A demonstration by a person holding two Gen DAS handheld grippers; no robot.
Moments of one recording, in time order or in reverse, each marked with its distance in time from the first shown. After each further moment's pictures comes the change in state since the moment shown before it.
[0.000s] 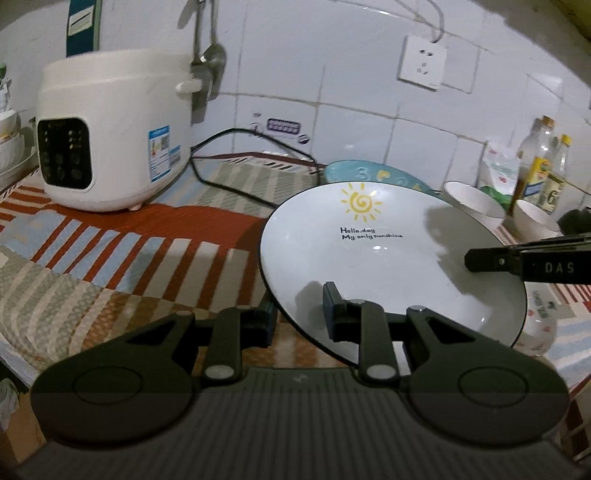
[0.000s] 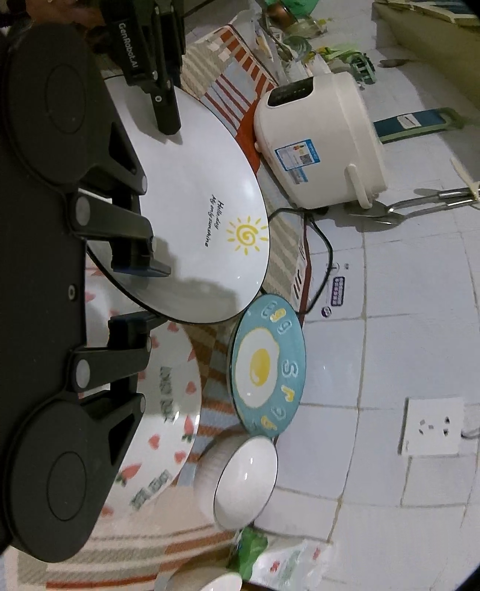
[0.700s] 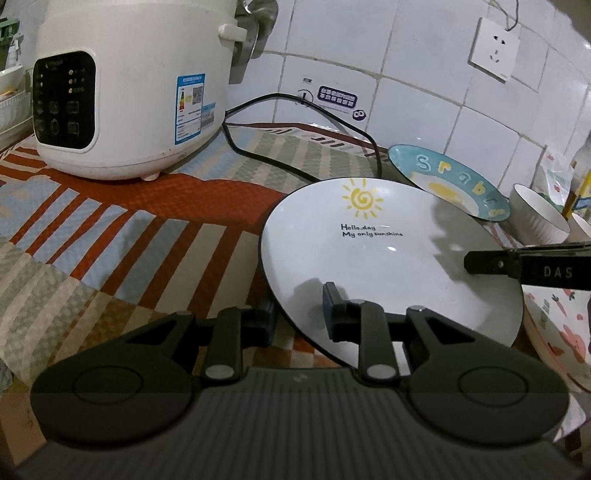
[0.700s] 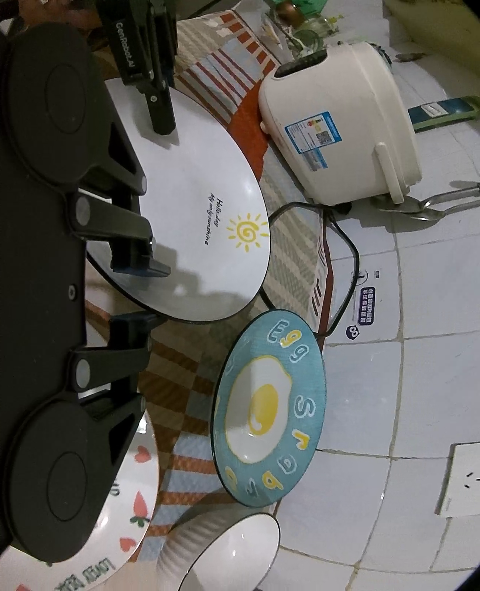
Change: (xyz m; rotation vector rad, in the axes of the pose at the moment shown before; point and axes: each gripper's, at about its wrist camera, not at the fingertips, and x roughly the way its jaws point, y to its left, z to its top) left arm 0.080 0.059 0.003 -0.088 0.060 0.050; right arm 0.107 0.011 0.028 -0.023 0.061 0.054
